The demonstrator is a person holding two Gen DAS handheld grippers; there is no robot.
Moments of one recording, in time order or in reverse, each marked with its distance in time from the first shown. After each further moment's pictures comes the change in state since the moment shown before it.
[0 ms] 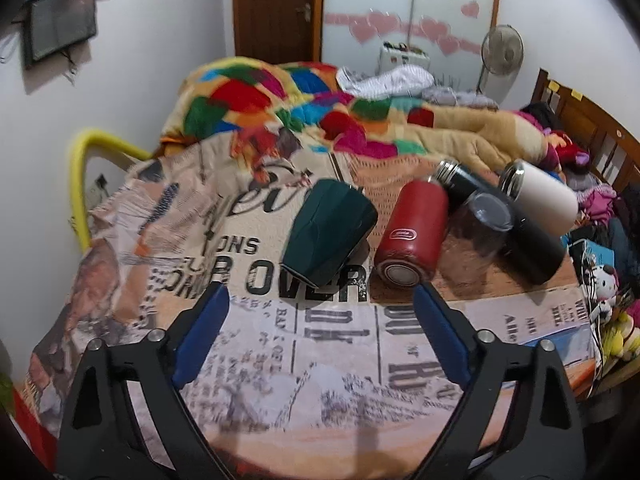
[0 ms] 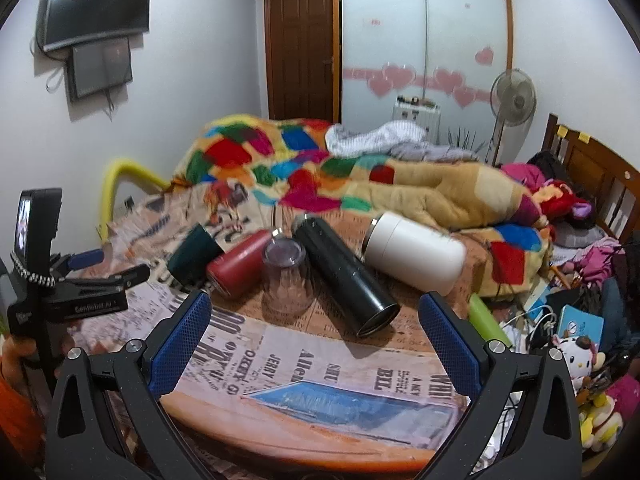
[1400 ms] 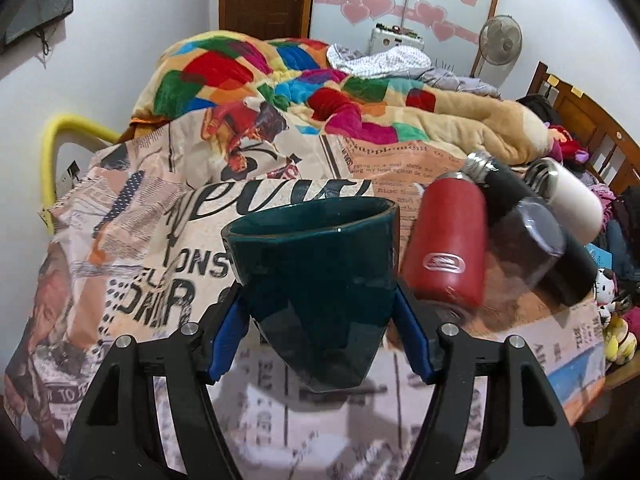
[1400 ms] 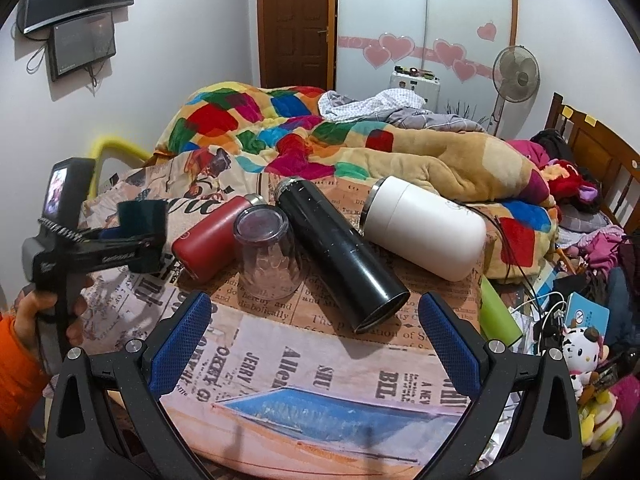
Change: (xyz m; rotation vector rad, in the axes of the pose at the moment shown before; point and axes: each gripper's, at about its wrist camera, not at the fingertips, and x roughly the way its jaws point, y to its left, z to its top) left arm 0.062 0.012 0.019 -0.012 0.052 -0.056; right arm 0.037 -0.009 0.003 0.006 0.058 -0.022
